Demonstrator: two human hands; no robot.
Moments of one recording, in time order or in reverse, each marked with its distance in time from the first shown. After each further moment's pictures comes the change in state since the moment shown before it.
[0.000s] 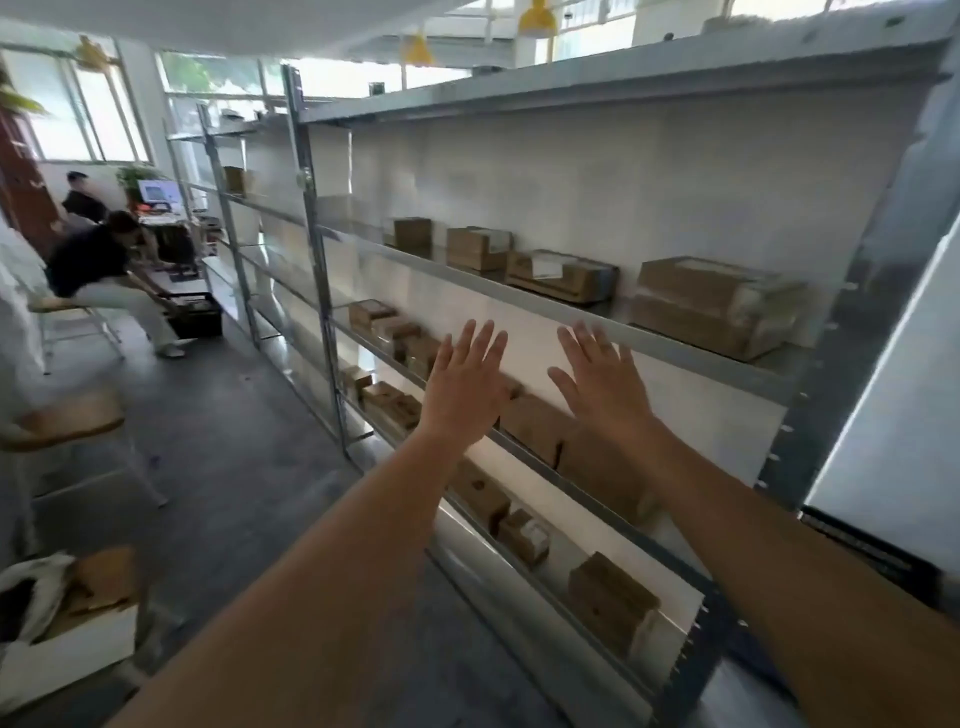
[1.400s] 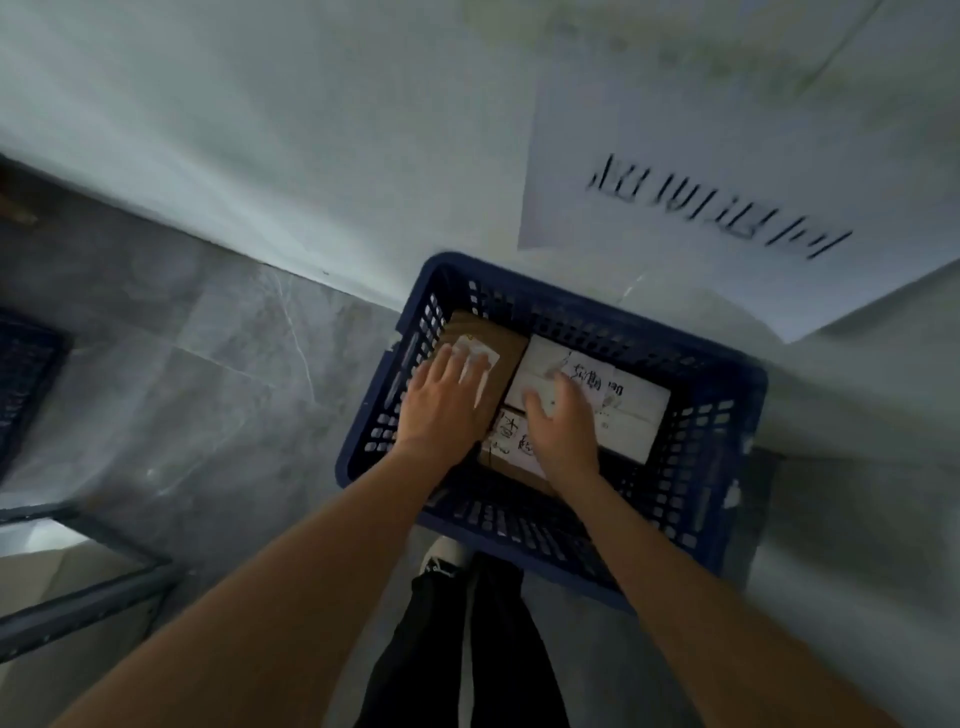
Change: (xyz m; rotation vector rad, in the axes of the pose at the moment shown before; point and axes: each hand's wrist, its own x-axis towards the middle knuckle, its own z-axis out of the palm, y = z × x) left_hand -0.741 0.661 0.159 -0.385 -0.628 1.962; right_hand -1.015 -0.025 0.206 0.451 0.716 2.498
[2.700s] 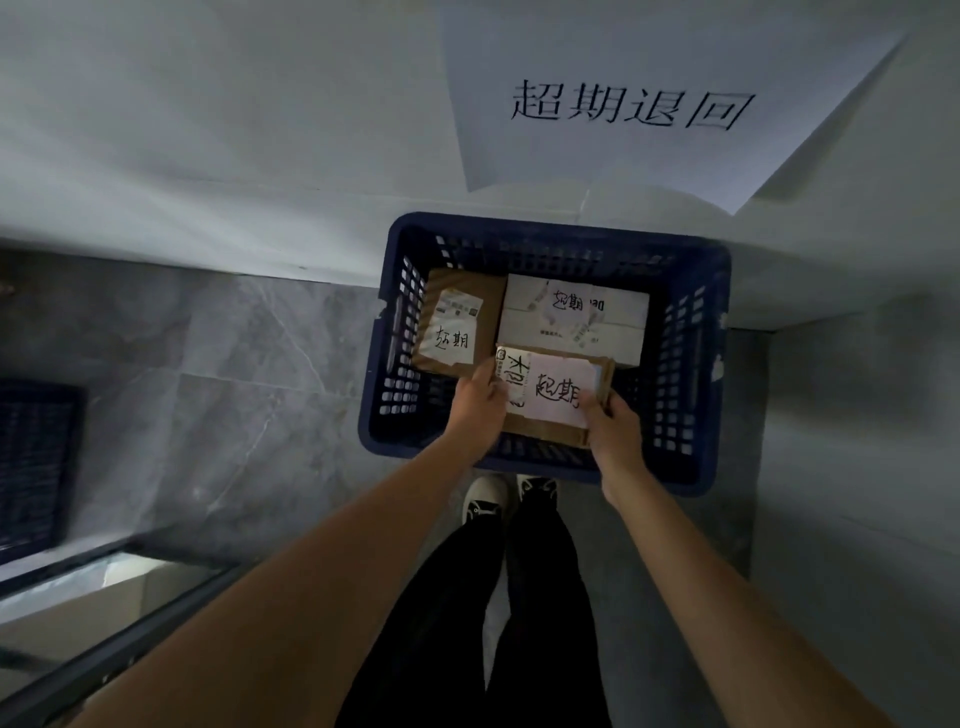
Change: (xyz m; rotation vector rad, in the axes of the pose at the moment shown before) left_hand -0.046 0.035 0.032 -0.753 -0.370 -0.294; right_hand -0.088 0.068 -0.011 0.673 0.162 0.509
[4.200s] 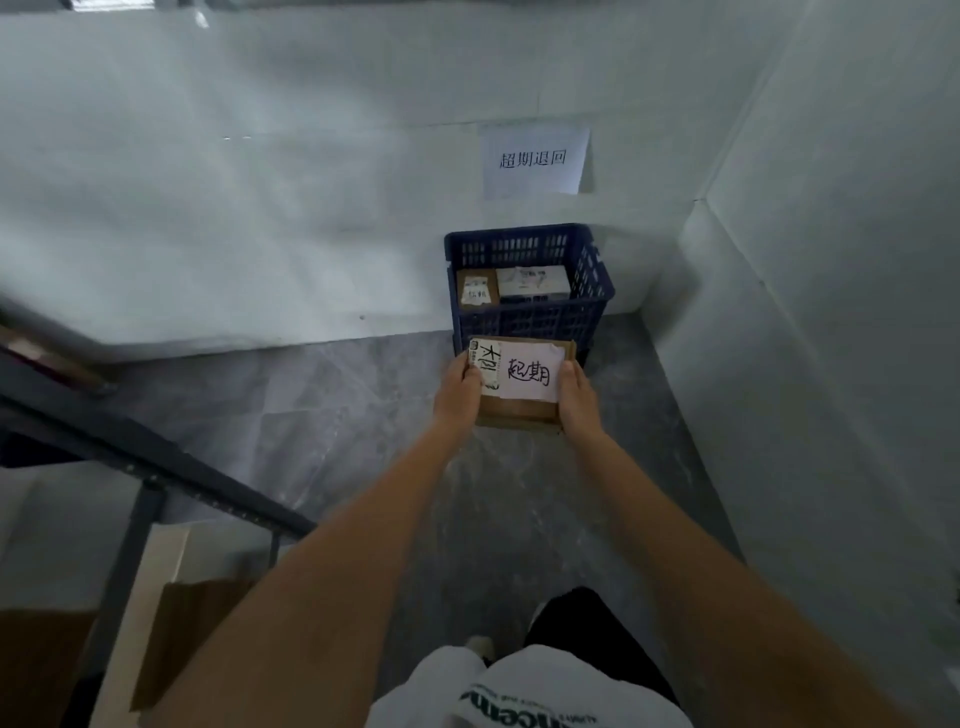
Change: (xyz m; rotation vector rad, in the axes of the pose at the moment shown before) left_hand -0.603 -0.300 -0.147 -0.285 0.042 0.476; right_hand -0.637 0.264 0.074 0.056 0.197 -0.435
